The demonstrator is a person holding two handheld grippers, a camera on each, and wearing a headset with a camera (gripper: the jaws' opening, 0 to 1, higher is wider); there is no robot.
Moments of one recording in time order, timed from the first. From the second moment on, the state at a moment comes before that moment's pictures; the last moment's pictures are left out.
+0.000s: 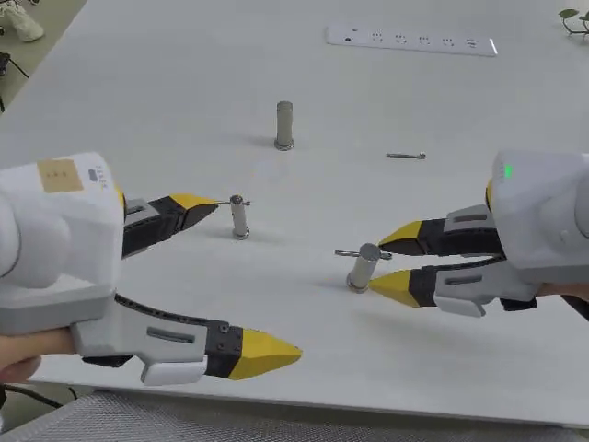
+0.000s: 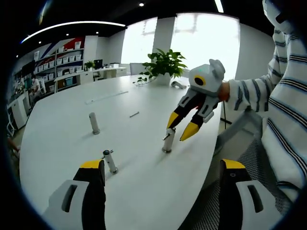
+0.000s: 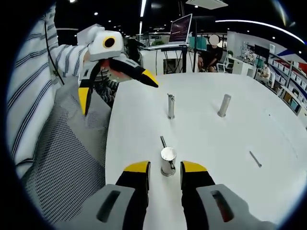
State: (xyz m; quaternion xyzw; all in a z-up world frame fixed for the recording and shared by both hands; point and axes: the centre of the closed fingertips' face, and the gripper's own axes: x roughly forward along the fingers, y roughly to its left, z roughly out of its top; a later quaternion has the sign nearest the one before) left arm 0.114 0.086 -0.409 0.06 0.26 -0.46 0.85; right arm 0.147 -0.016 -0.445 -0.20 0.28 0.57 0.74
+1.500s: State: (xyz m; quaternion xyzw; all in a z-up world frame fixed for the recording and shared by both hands) left arm 0.106 0.117 -0.434 0.07 0.30 -0.42 0.85; right arm 0.156 0.000 -0.461 -0.19 0.26 0.60 0.74
